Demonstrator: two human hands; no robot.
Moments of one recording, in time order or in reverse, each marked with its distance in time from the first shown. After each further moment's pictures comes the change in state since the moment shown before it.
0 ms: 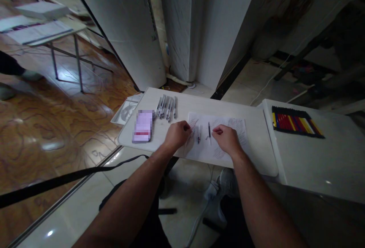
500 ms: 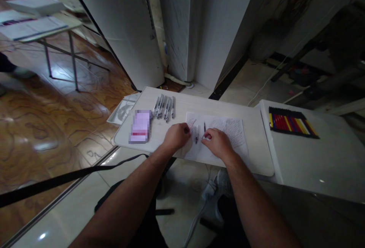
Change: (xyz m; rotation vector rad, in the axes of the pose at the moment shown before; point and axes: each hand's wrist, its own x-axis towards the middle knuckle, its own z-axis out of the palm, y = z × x) left_hand -0.002 0.003 0.003 0.101 -0.068 0.050; right_hand -0.012 -0.010 0.012 -0.197 -0.129 -0.232
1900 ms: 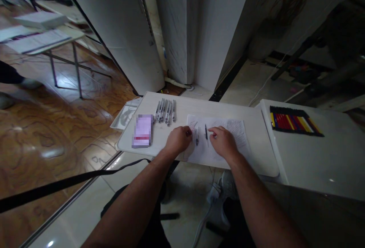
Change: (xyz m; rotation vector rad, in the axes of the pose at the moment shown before) left_hand 0.001 -0.001 0.000 0.066 -0.044 0.019; right_hand 0.003 0.000 -0.008 -0.077 0.110 0.036
